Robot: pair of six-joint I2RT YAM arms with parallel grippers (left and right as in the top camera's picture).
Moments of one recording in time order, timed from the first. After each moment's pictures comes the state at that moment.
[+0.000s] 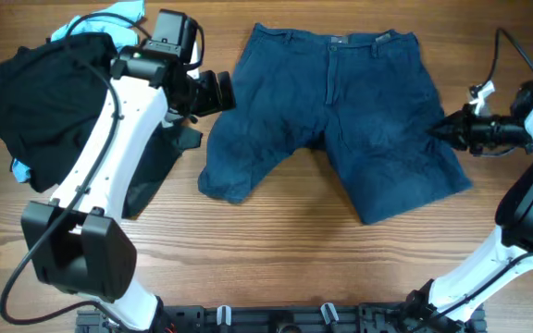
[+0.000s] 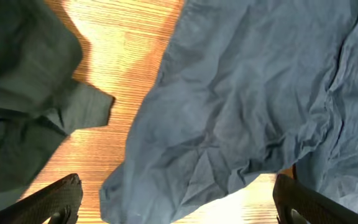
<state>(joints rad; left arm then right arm) -0.23 1.80 1.62 -1.06 0.15 -0.45 -0.50 2.06 1.43 -0.98 -0.81 -0.16</state>
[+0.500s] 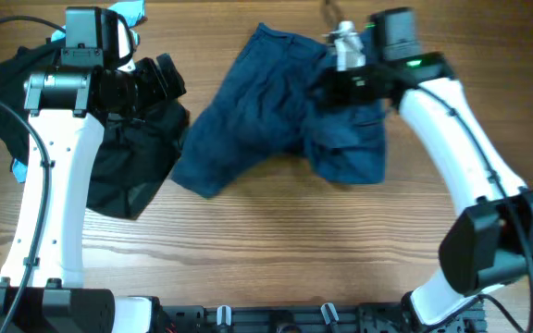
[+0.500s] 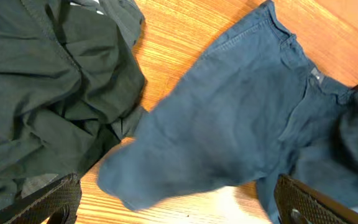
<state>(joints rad) -0.05 1.57 1.62 -1.11 0.15 -0.45 0.28 1.80 1.53 -0.74 -0.57 0.16</state>
